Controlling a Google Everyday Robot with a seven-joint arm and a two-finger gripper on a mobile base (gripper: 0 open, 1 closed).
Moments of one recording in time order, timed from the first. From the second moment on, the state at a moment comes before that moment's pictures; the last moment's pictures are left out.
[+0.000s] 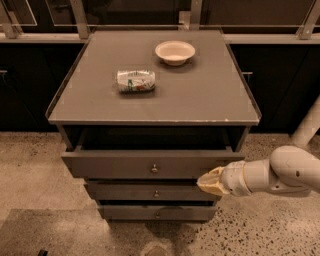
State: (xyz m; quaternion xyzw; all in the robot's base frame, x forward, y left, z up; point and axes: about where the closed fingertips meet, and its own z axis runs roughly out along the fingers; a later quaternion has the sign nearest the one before) arm 0.485 -0.156 0.622 -0.49 0.76 0.24 0.34
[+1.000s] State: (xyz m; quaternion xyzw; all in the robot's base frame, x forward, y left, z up) arm 0.508 -0.170 0.618 -0.49 0.77 0.20 0.36
